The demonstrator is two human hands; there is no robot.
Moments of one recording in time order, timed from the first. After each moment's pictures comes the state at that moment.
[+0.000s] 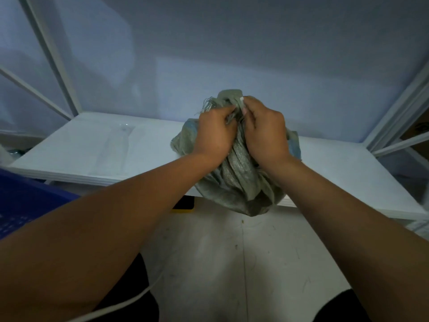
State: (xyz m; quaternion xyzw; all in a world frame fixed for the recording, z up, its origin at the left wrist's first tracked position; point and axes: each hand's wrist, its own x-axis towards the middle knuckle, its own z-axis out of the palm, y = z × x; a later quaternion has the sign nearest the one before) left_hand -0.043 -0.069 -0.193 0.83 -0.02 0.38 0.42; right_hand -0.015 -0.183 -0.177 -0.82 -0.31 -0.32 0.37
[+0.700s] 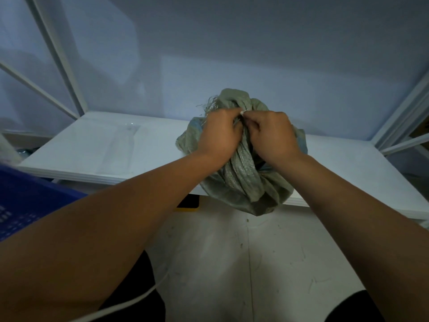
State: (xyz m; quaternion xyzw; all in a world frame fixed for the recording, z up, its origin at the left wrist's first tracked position) left_hand -0.046 -0.061 -0.196 0.86 -0.03 0.34 0.38; right_hand -0.013 -0.186 -0.180 -0.87 -0.32 -0.26 0.27
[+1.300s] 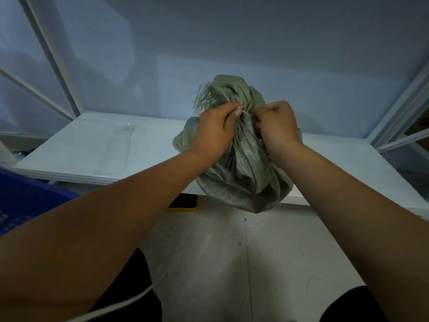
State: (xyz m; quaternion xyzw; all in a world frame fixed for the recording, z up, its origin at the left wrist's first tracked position) left_hand -0.046 -0.056 -0.197 0.82 -0.08 0.39 0.42; right_hand -0.008 -0.186 -0.166 -0.79 -0.03 -0.06 0.61
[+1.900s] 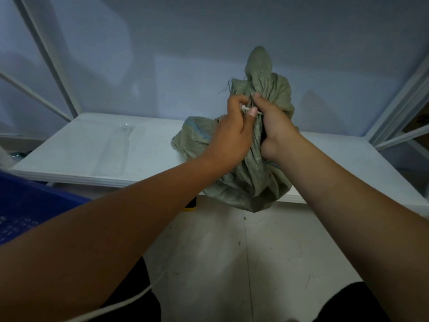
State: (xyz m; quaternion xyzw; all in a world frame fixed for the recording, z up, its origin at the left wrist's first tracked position) left_hand -0.057 -0.095 -0.192 0.80 -0.07 0.28 0.53; right_hand -0.023 -0.182 -0.152 -0.58 0.03 0.15 0.80
